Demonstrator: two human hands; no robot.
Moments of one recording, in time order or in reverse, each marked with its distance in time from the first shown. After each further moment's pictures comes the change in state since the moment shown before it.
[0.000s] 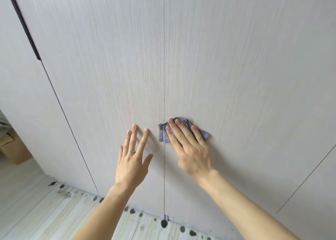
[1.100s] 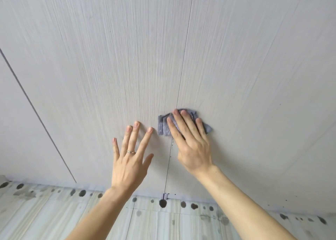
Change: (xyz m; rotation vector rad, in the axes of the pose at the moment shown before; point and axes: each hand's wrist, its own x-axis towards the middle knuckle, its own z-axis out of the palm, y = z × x) left_hand -0.056 -0.098 0.111 0.081 0.138 0.289; right_hand -0.088 -0.089 0.069 -0.063 -0.010 0.143
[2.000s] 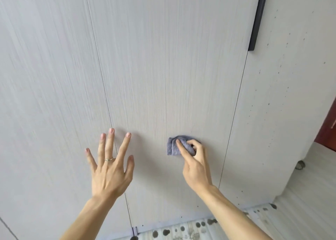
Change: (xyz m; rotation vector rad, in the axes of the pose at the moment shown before) left_hand 0.073 0.103 -0.053 -0.142 0.006 0.045; right_hand -0.071 0.113 -0.084 0.278 0.048 0.536
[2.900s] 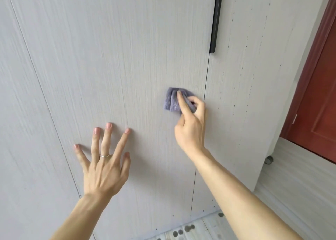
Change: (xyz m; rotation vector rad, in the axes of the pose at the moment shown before) left_hand 0.043 0.085 0.033 0.038 0.077 0.147; right_hand 0.132 0.023 -0.073 -0.042 0.303 0.117
